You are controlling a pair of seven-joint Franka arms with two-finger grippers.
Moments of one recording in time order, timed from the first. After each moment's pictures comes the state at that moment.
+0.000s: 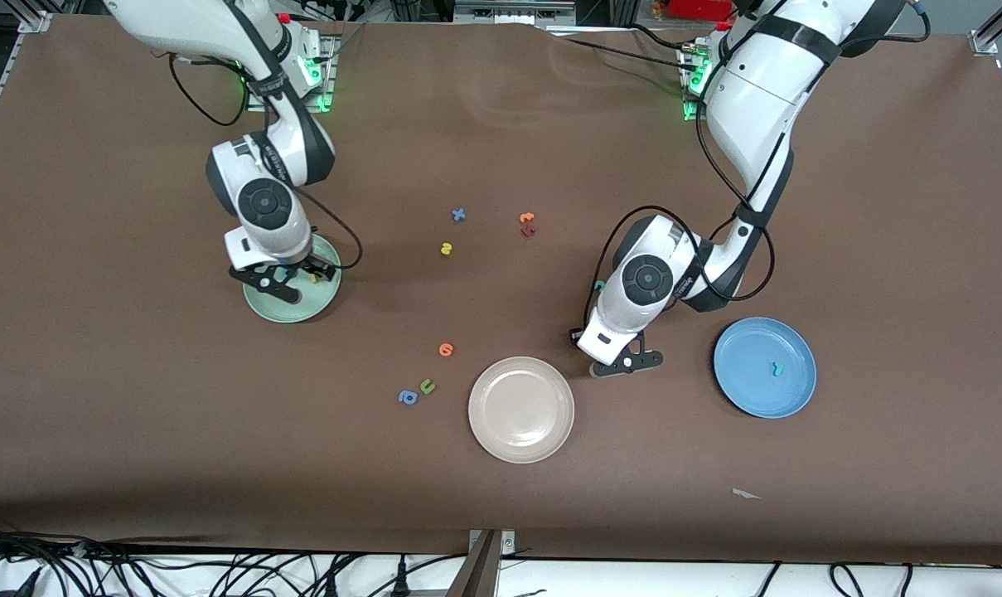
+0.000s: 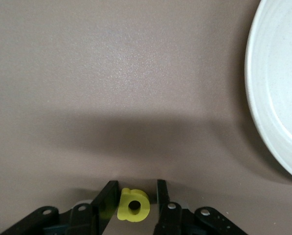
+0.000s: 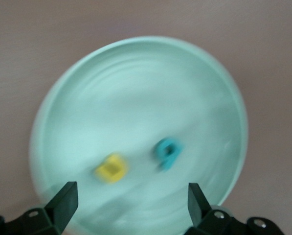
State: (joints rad) left arm -0.34 0.79 -0.16 -1.60 0.09 2.41 -0.73; right arm 0.31 0.32 0.06 -2.20 -0.24 2.35 0.97
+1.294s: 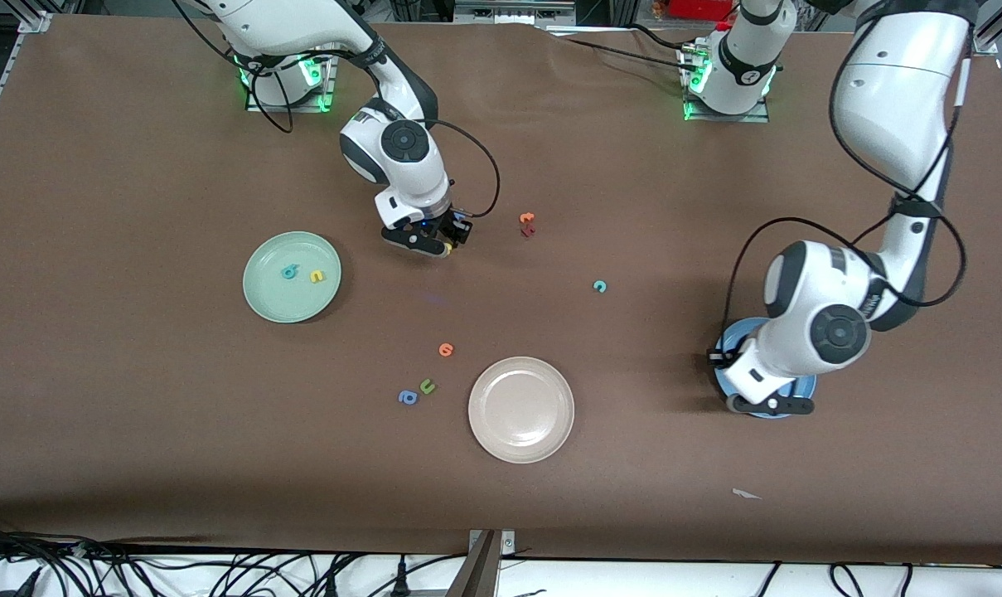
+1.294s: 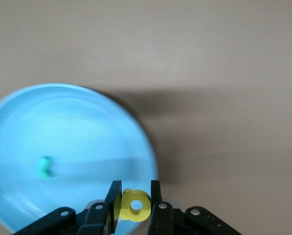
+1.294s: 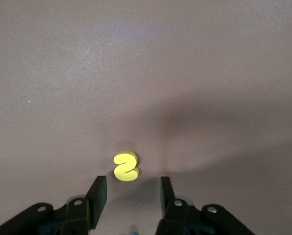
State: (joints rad) left arm -0.02 0.69 -0.12 -1.53 0.10 2.11 -0.12; right arm 0.41 0.50 0.35 -2.14 -0.28 2.64 1.27
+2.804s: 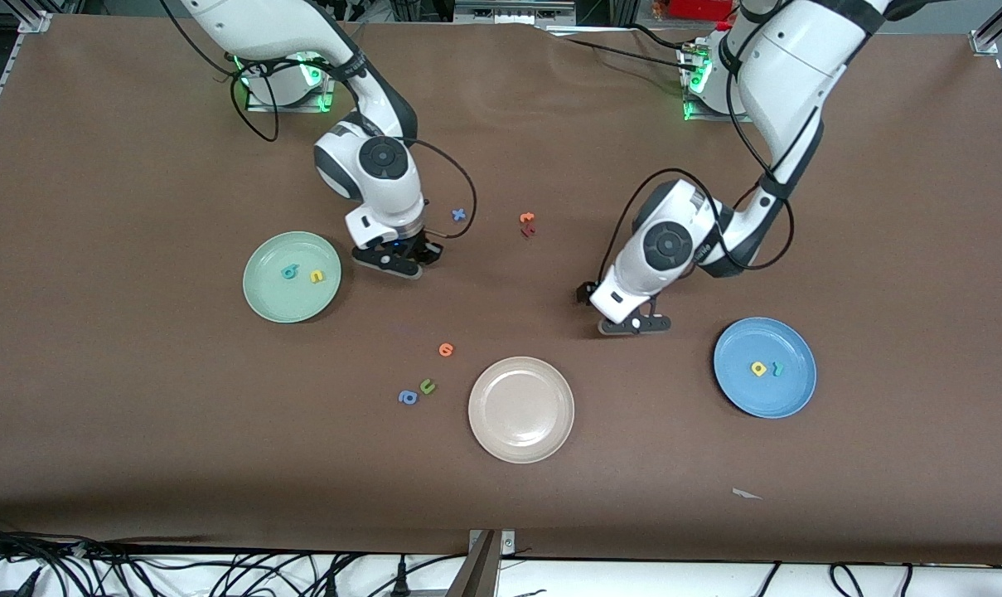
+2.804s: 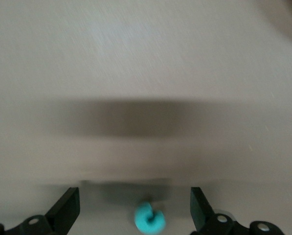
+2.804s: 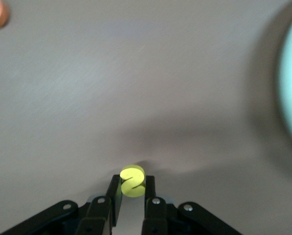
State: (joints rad) left arm -0.20 0.60 -0.33 -1.93 0.13 2.43 -0.67; right arm 0.39 0.43 0.22 -2.11 -0.37 2.50 1.16
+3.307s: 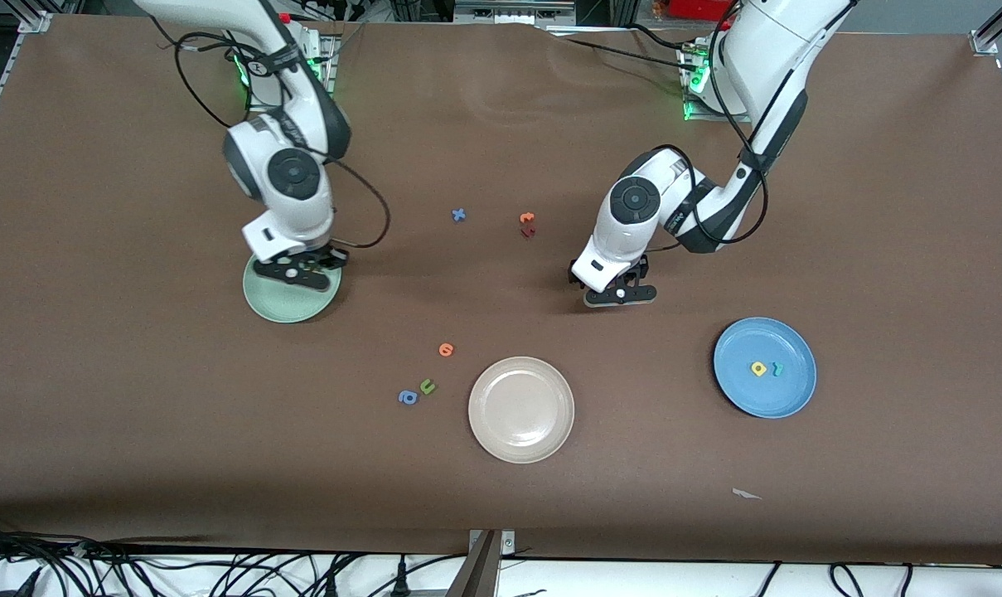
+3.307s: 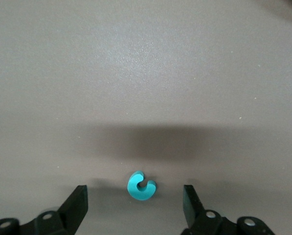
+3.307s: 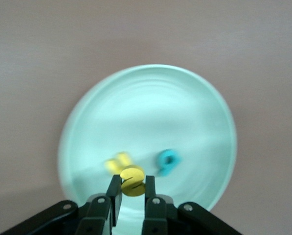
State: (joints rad) left arm -0.24 0.54 -0.33 -2.02 0.29 2.48 -0.86; right arm 0.39 0.26 -0.06 -2.26 -0.37 2.39 0.74
